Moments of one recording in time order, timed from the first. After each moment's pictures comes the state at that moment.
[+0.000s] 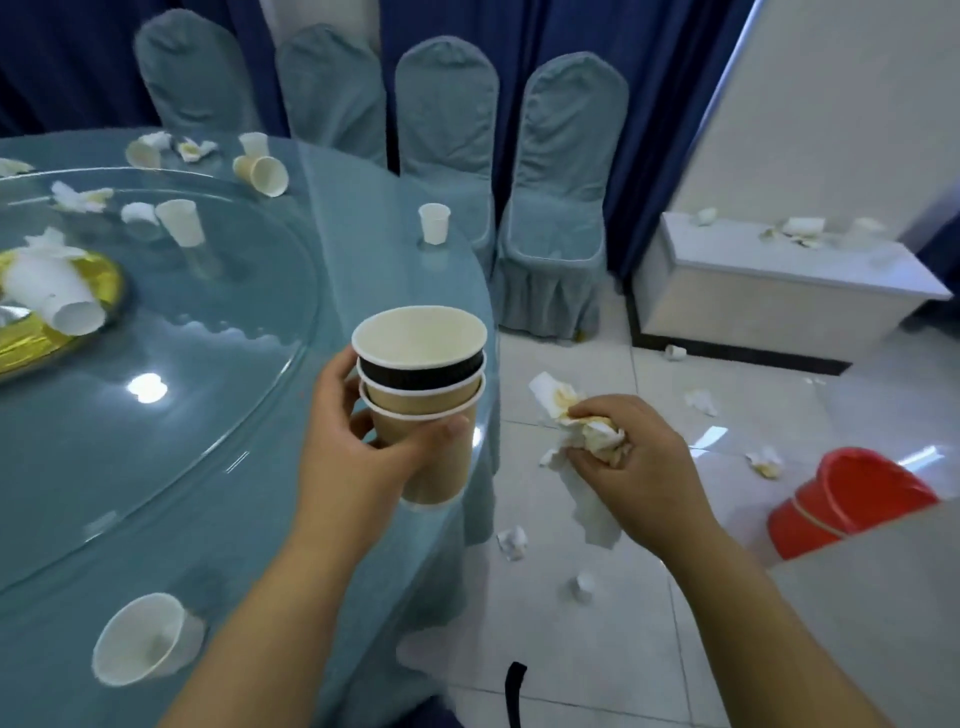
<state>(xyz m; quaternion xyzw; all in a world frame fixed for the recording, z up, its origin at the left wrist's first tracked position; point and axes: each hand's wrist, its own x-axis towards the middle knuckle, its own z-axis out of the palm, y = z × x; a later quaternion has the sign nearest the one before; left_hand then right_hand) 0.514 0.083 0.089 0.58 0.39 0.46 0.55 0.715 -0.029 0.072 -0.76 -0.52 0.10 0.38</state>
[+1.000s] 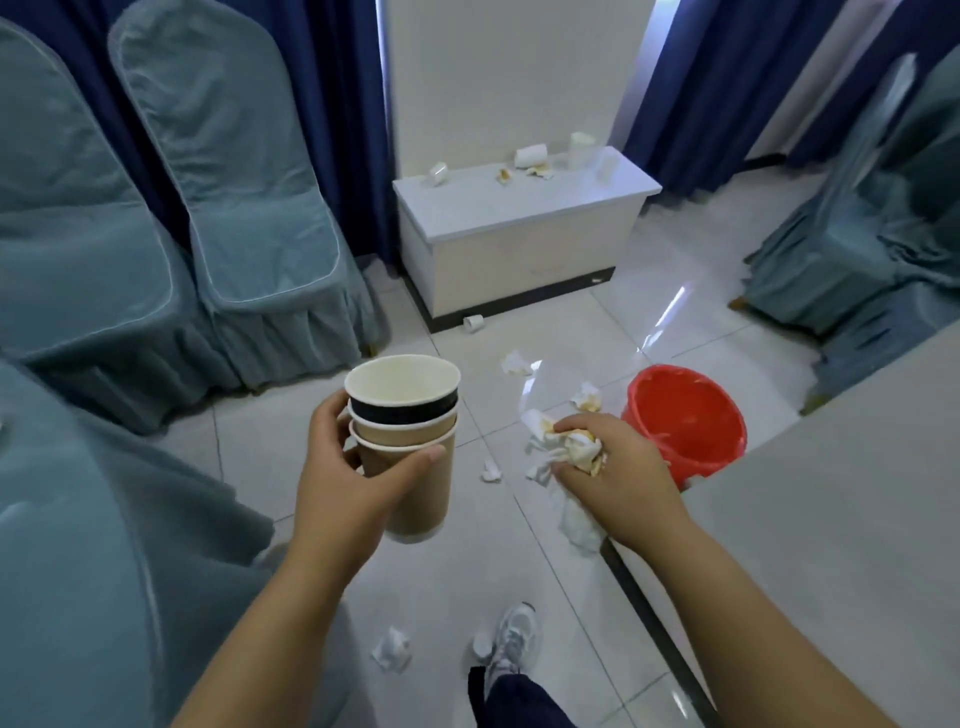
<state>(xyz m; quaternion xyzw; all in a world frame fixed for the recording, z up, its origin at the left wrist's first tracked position) 0.938 0.184 0.028 0.68 0.27 0.20 0.65 1.060 -0.020 0.029 -0.89 -0.20 0.12 0.38</state>
